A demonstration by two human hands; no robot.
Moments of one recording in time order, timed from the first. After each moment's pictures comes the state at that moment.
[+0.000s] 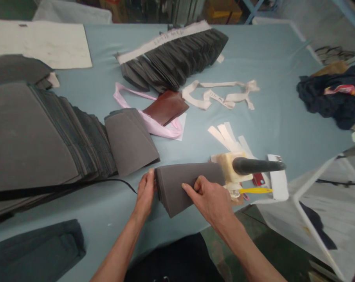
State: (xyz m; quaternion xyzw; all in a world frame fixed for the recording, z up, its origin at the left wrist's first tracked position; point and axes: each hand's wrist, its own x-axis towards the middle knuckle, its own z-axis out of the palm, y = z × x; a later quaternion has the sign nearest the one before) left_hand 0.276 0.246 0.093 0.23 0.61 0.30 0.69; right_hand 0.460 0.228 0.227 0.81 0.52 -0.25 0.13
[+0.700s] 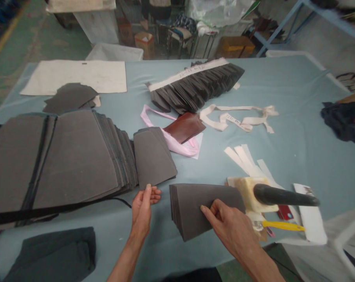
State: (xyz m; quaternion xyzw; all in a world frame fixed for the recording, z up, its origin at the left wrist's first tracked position) left_hand 0.234 0.260 0.116 0.17 0.69 0.42 0.57; right_hand 0.468 0.226 0.221 0.77 0.56 -0.29 0.13
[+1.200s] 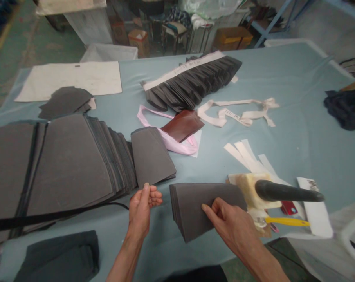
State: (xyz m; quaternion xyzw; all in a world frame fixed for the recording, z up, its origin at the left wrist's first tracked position) left_hand 0.239 0.278 0.151 0.14 0.68 0.40 0.59; right_hand 0.475 0.220 0.204 0.77 0.56 -0.28 0.10
